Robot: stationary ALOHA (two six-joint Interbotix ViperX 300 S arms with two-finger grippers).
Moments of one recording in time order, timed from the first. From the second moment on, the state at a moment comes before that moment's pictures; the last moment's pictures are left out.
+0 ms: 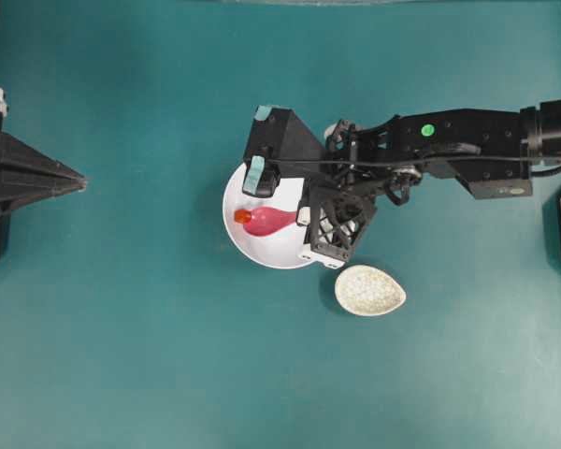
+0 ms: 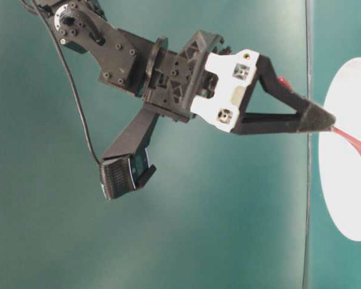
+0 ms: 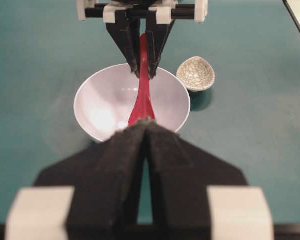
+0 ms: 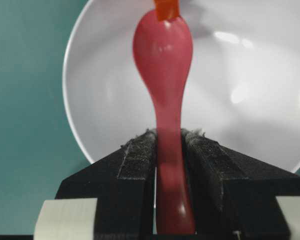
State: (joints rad) left arm 0.00 -1.05 1.14 0.01 0.14 0.00; right arm -0.05 0.10 0.32 0.11 0.69 0.17
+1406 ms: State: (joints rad) left arm 0.00 -1.05 1.14 0.01 0.14 0.00; right arm -0.07 -0.19 0.65 0.11 0.13 0.23
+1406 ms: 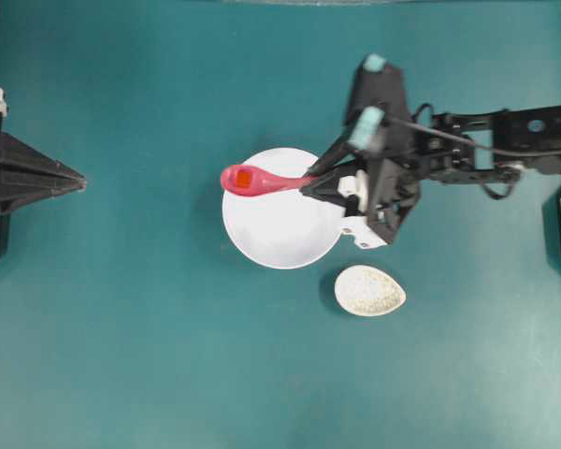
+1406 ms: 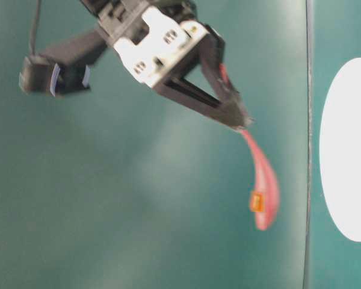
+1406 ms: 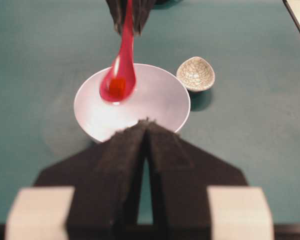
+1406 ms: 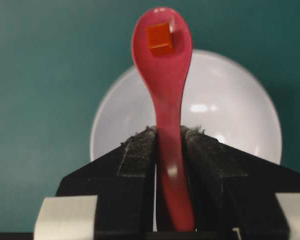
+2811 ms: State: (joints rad) left arm 0.00 -1.05 1.14 0.01 0.19 0.00; right arm -0.06 -0.36 0.74 0.13 0.15 0.23
